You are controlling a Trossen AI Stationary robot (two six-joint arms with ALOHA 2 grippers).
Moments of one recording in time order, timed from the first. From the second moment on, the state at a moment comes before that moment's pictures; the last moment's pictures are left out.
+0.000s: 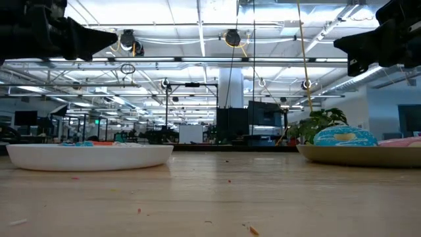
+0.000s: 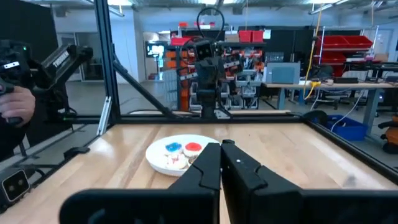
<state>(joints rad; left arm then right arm) -0.16 0.58 0.01 0.77 -0.28 0.31 0.18 0.00 0.02 0.09 0.16 0.01</state>
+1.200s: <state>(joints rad) -0.08 0.15 0.01 0.21 -0.07 0.32 0.18 0.00 0.02 0.04 0.18 0.01</state>
